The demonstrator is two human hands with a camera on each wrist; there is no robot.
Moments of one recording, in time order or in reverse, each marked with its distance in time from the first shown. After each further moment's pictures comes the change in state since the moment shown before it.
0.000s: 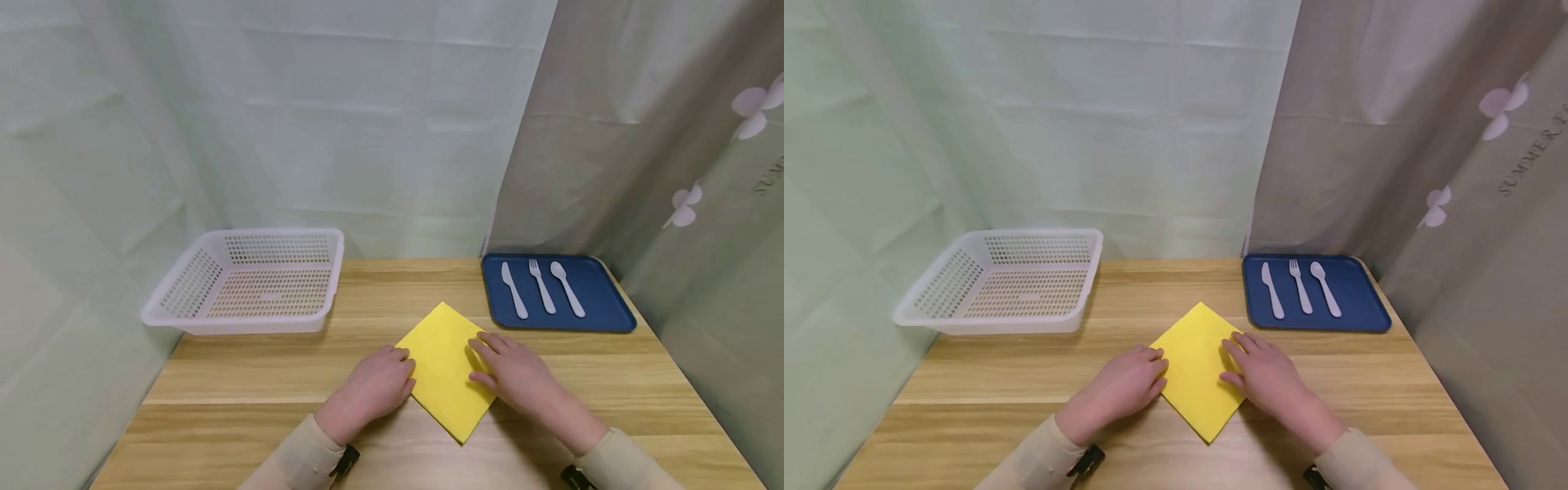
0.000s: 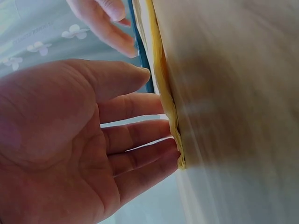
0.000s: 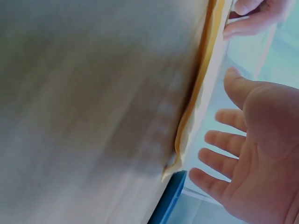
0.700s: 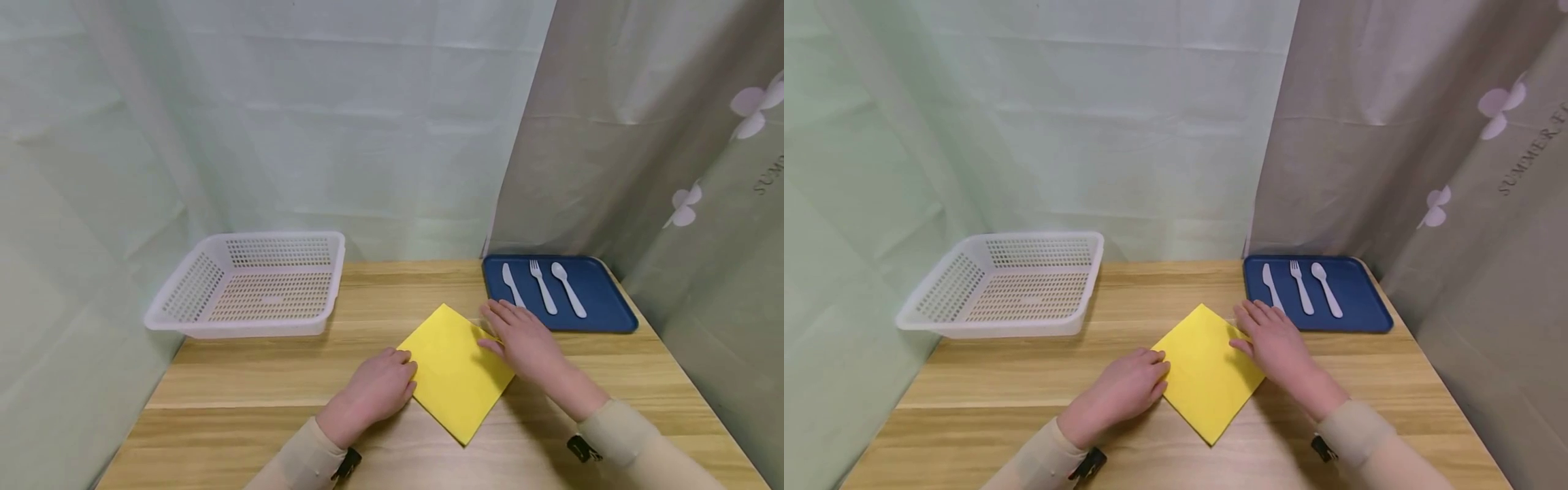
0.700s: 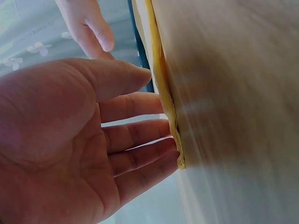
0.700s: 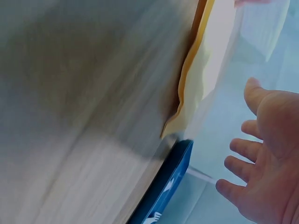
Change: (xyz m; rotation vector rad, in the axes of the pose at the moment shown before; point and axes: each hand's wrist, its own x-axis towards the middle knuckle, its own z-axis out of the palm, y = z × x) left_hand -0.002 0.001 -0.001 0.023 0.007 0.011; right_hand 0.028 0.035 -0.007 -0.109 0.155 0.024
